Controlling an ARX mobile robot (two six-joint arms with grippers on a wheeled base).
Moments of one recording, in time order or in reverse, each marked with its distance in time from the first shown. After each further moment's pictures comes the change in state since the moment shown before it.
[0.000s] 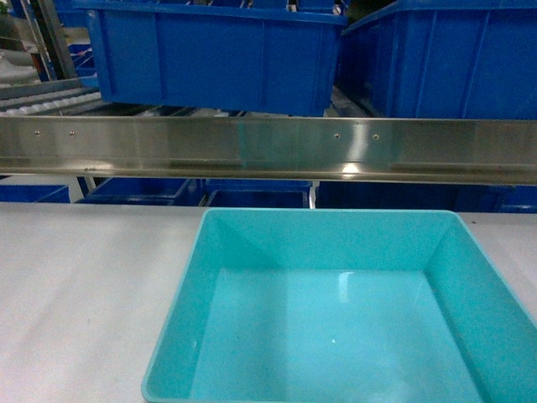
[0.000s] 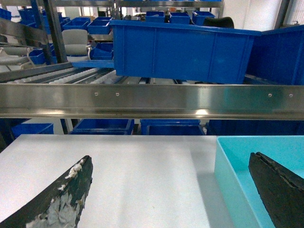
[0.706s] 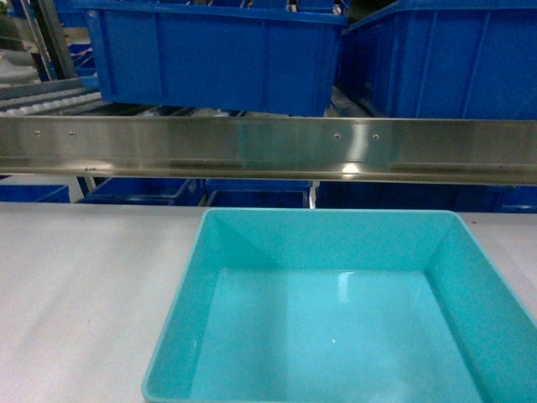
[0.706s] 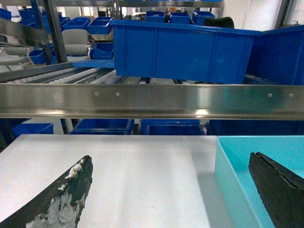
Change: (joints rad) left arm 0.000 0.000 0.000 0.000 0.000 0.000; right arm 0.000 0.000 0.000 0.000 0.000 0.000
